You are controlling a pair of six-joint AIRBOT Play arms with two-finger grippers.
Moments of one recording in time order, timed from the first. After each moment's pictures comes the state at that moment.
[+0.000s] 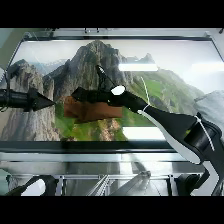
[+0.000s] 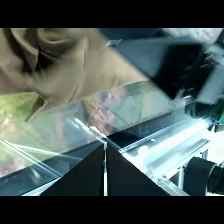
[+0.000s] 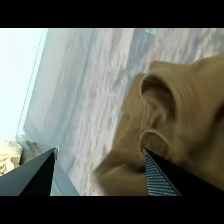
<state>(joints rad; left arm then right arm) 0.36 -1.19 1.02 -2.41 1.49 1.97 0.69 -1.91 1.56 -0.16 0.54 1.02</state>
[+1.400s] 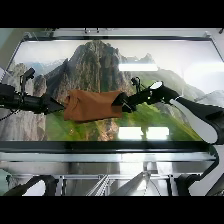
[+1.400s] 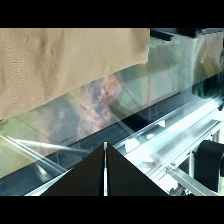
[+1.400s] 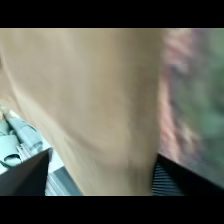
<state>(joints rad) 0.24 -1.18 0.97 -2.40 1.44 2.00 0.29 -1.91 1.30 -0.39 1.06 1.21</state>
